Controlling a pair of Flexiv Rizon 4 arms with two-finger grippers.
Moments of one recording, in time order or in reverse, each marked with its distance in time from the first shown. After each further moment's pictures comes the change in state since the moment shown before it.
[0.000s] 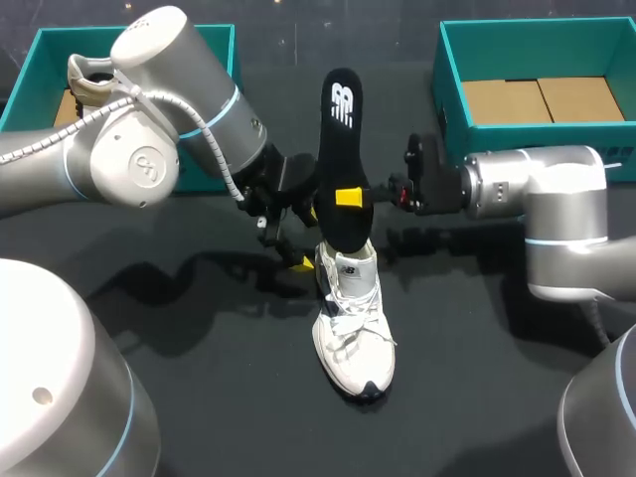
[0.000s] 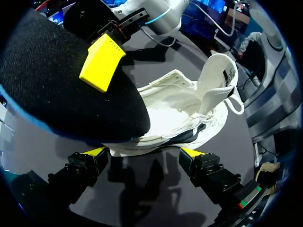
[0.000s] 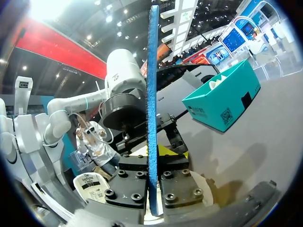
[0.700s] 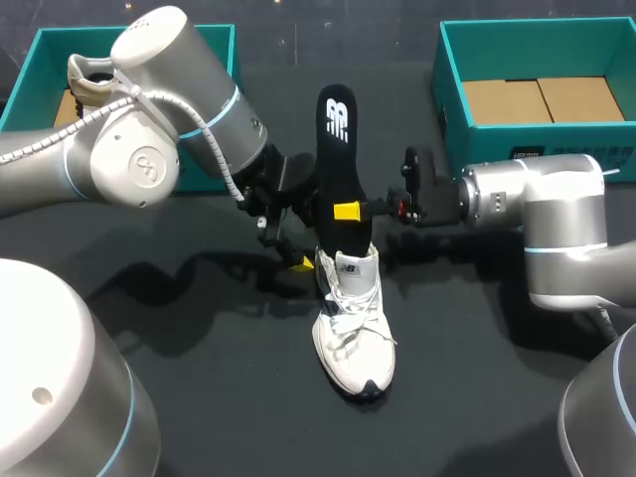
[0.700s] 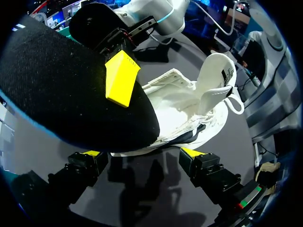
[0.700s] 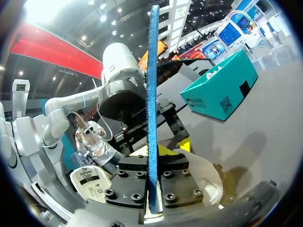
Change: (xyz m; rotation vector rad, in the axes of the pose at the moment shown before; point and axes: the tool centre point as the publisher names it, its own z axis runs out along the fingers) left arm 0.000 0.000 0.000 0.000 0.000 0.000; right arm 0.001 -0.023 0.003 0.023 -0.023 0.054
